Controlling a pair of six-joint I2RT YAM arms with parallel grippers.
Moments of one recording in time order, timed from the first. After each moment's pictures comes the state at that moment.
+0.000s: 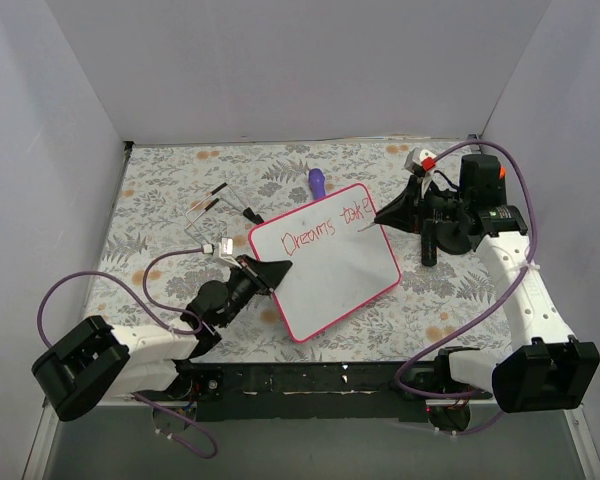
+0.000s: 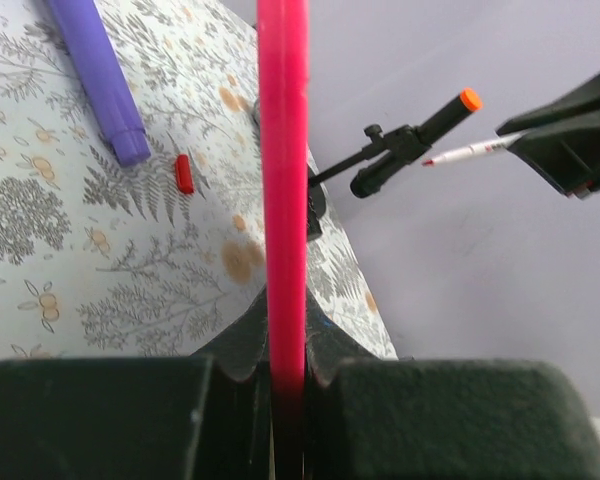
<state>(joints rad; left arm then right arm) -0.82 1.10 0.13 1.05 -0.16 -0.96 0.10 1.20 1.15 -0.55 -1.11 -0.41</state>
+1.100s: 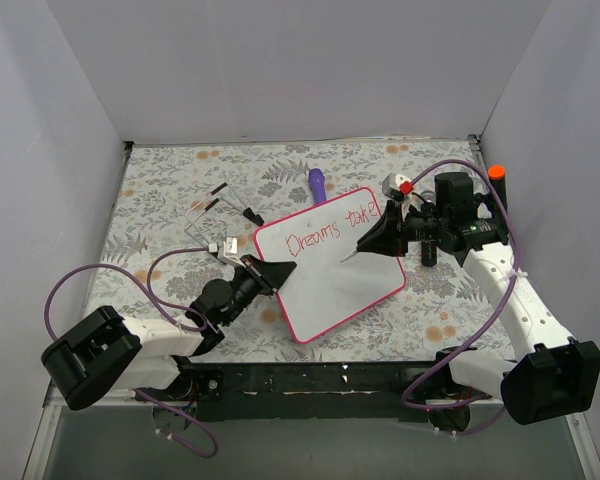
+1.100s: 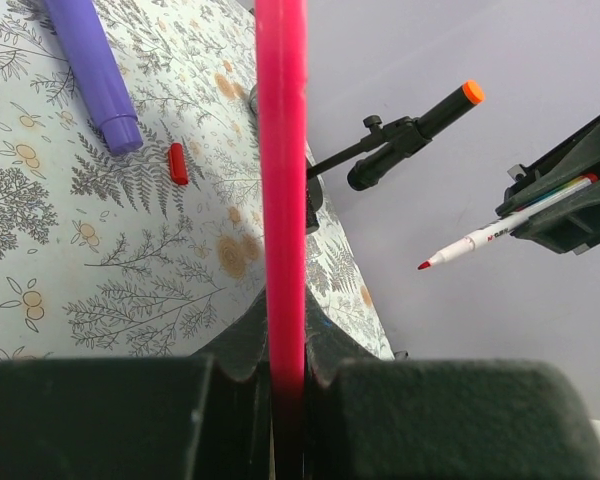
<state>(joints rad) -0.82 1.21 0.16 1.11 -0.15 -0.99 0.25 1.15 1.02 -0.53 -1.17 -0.40</state>
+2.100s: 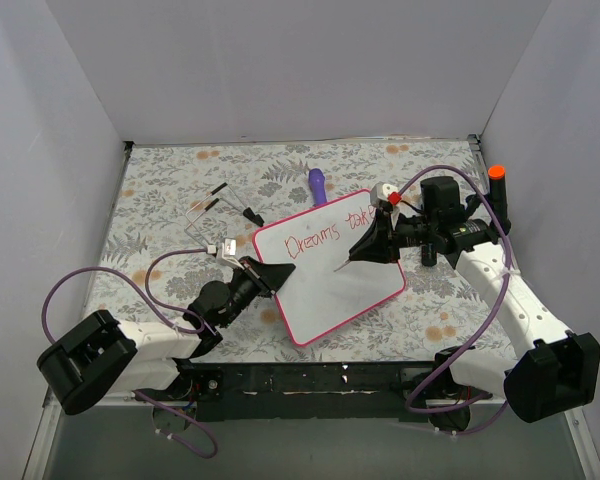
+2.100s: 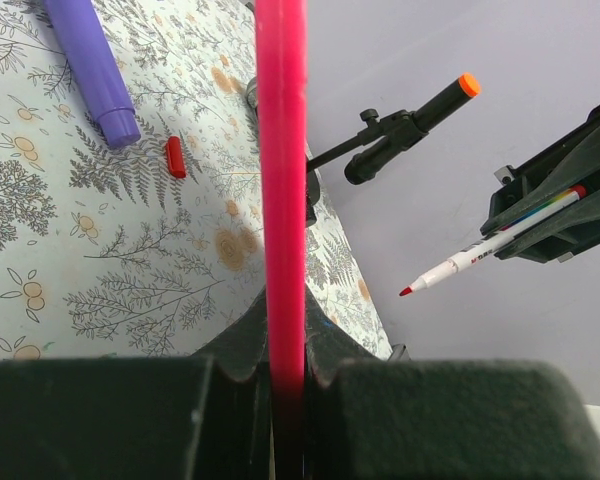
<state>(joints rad) -0.82 1.18 0.14 1.10 -0.13 -0.98 0.32 1.17 1.00 -0.53 -1.17 -0.48</state>
